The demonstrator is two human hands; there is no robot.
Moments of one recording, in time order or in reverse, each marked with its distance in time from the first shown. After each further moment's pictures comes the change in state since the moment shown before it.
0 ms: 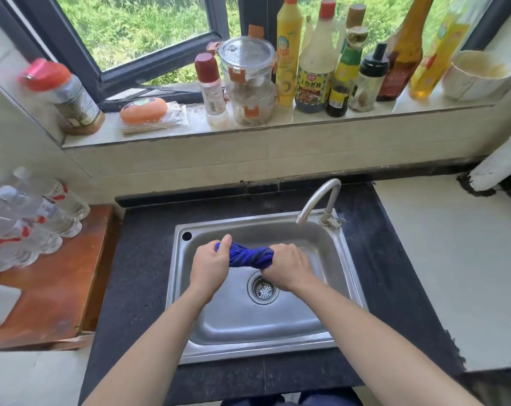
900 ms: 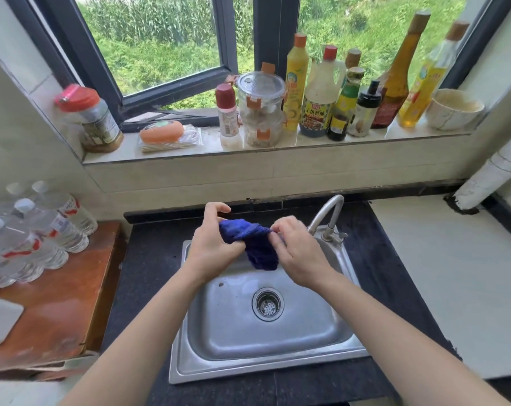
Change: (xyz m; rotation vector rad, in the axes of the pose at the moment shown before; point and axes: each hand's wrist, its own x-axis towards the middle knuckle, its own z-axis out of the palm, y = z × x) left_hand -0.009 0.064 -0.066 0.030 -0.109 0.371; right_hand -0.017 -0.035 -0.050 0.206 0.357 -0.347
